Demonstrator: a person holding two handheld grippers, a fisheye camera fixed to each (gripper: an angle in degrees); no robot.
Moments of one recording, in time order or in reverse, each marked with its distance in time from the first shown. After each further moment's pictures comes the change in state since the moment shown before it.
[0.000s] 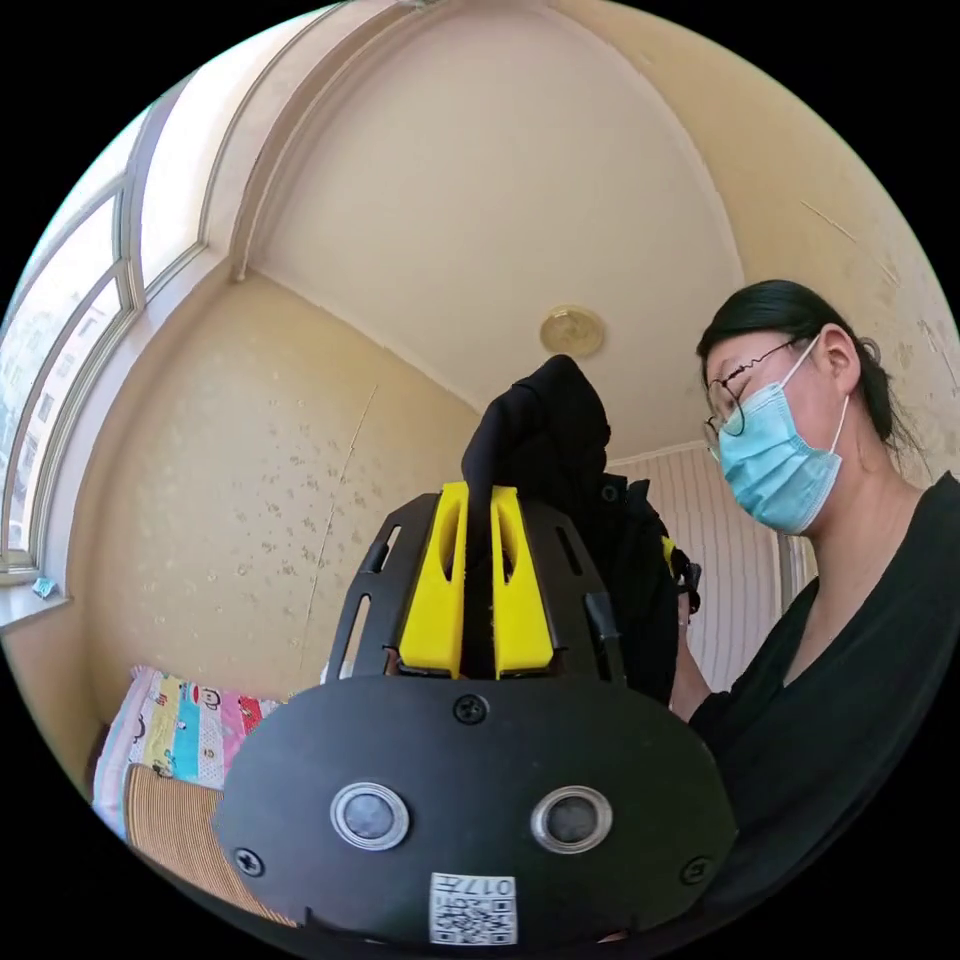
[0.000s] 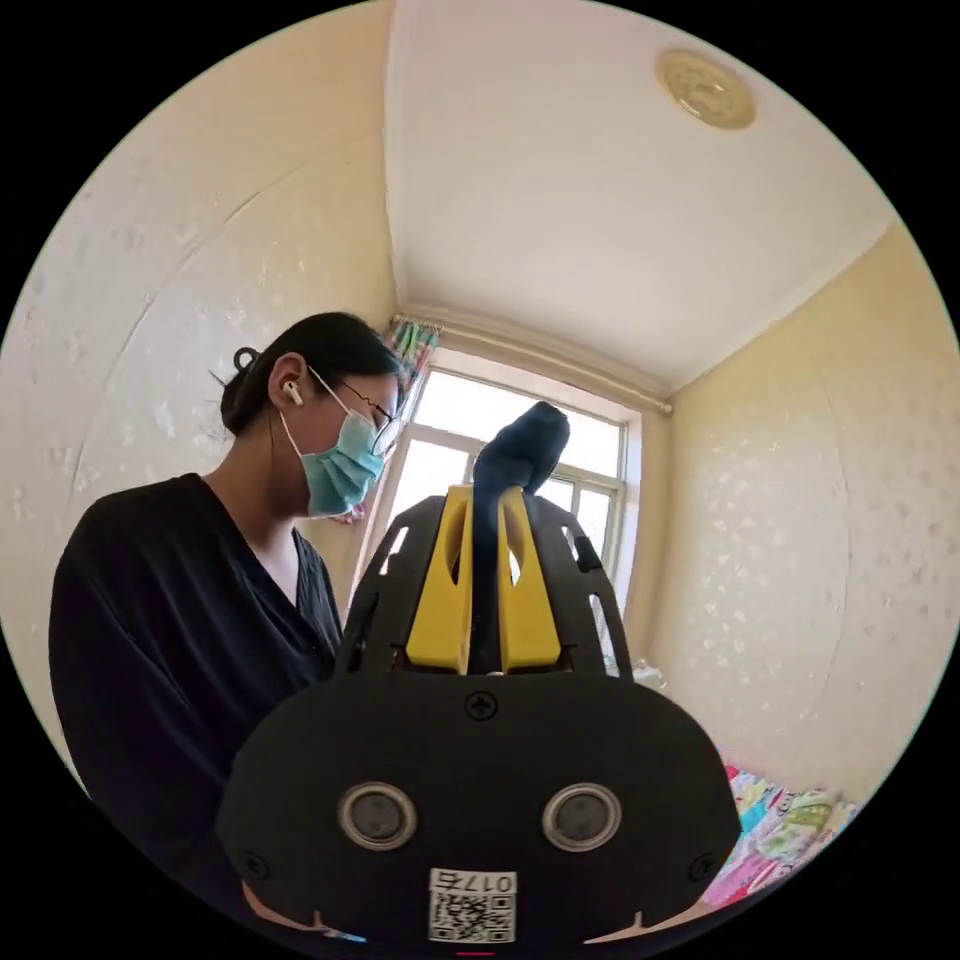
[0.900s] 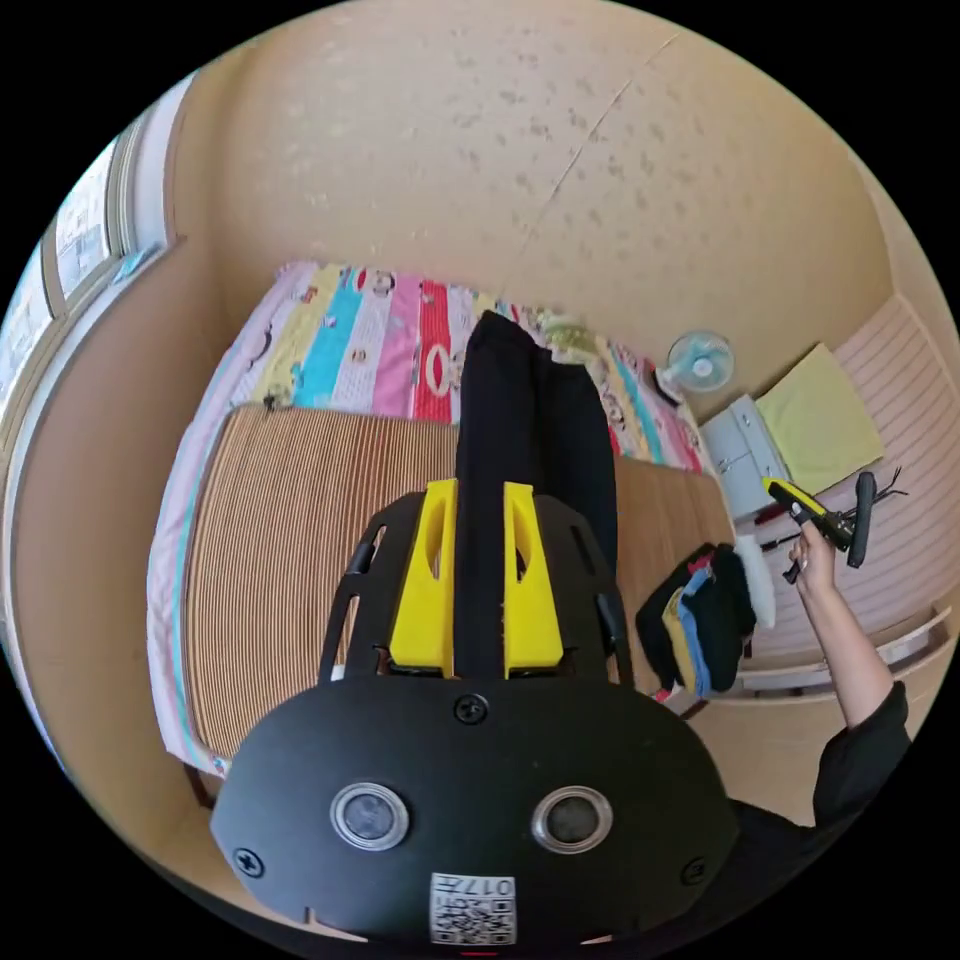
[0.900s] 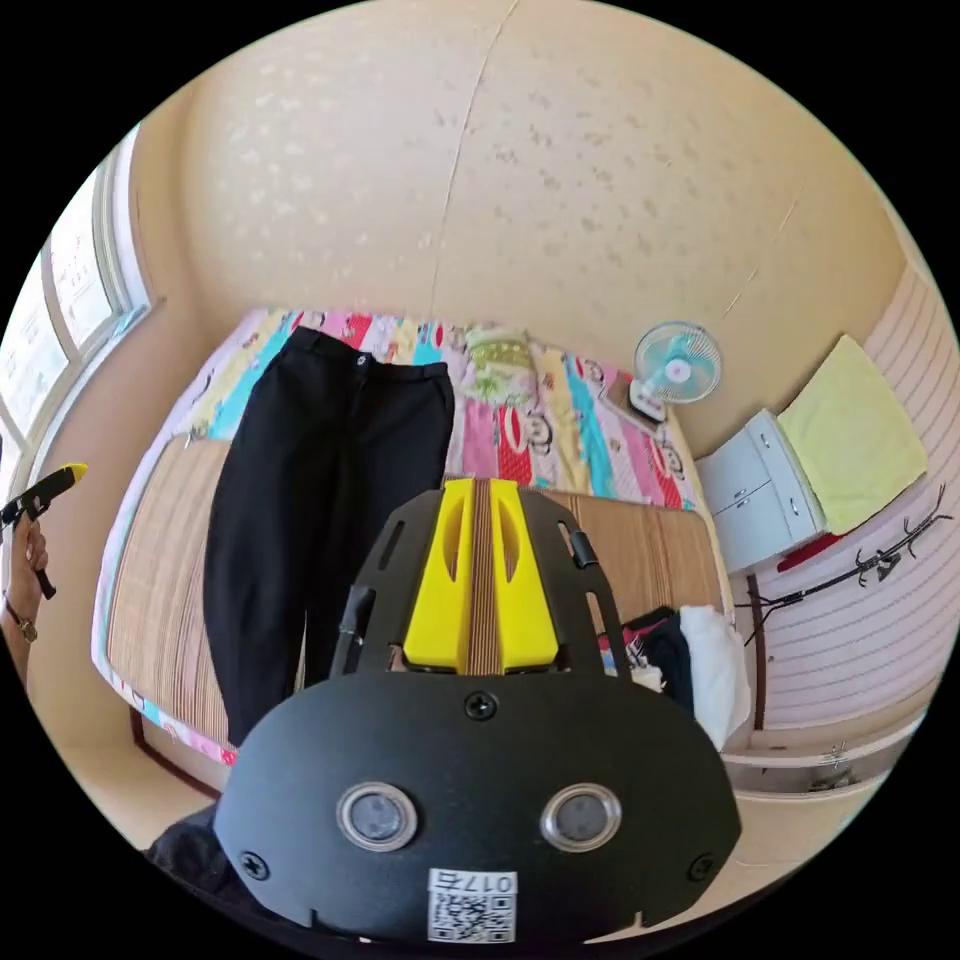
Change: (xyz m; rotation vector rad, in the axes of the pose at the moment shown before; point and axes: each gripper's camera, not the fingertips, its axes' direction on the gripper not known) left arm -0.521 0.311 0.288 -1.316 -0.556 -0.476; right arm 0.522 0.389 0.075 -1.285 1.330 0.518
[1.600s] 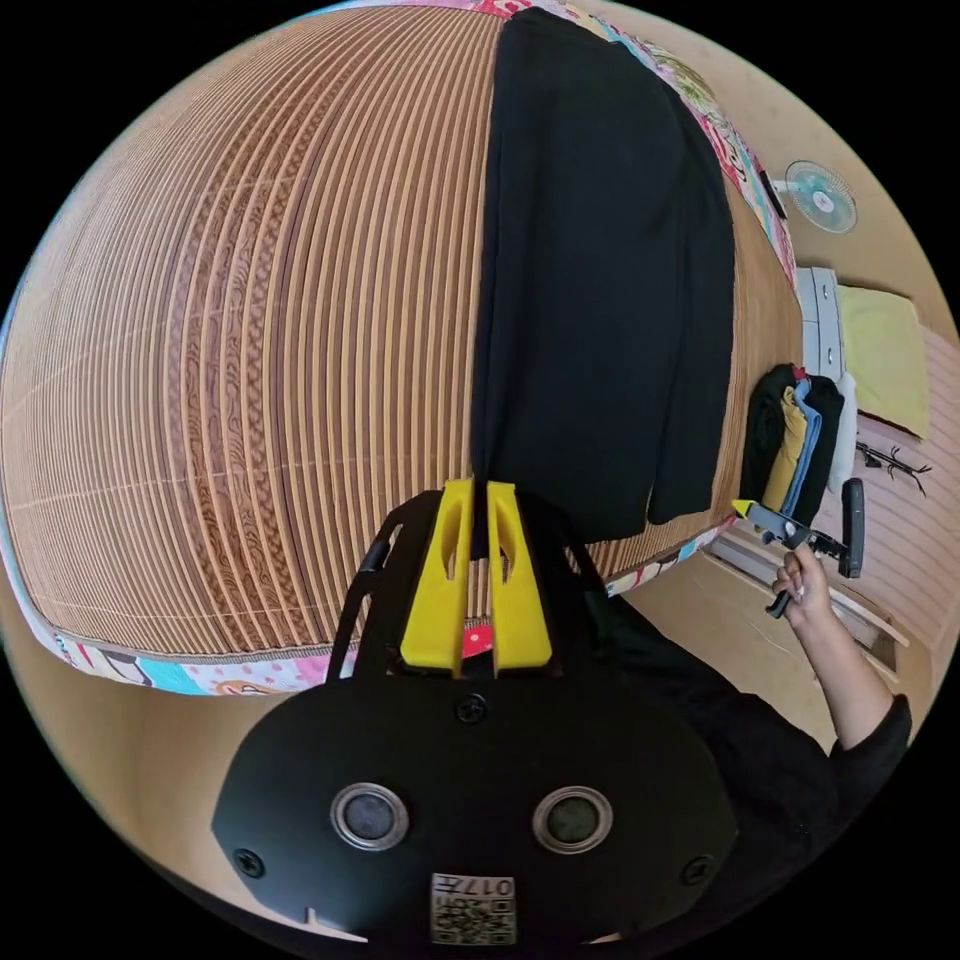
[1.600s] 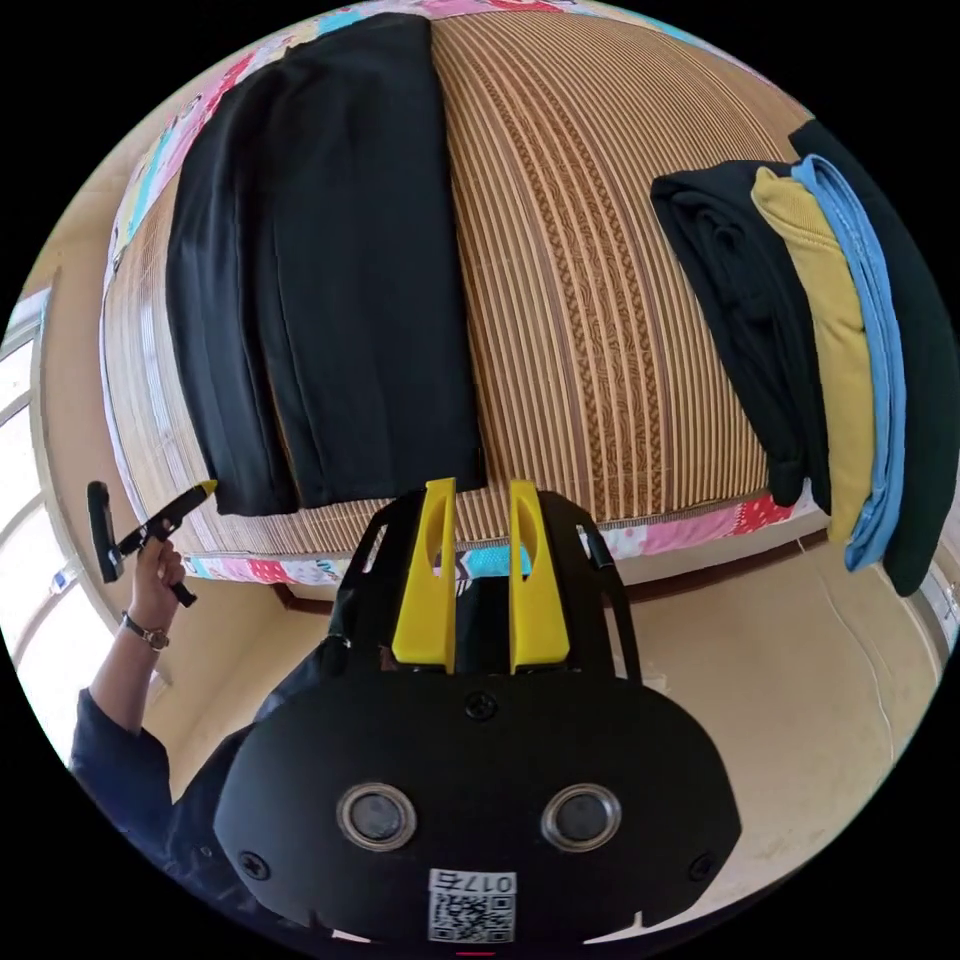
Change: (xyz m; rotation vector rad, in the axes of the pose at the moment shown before) left arm -0.148 0.130 0.243 -0.637 0.118 -0.125; right arm 0.038 0.369 0.285 -0.906 -0.346 0.274
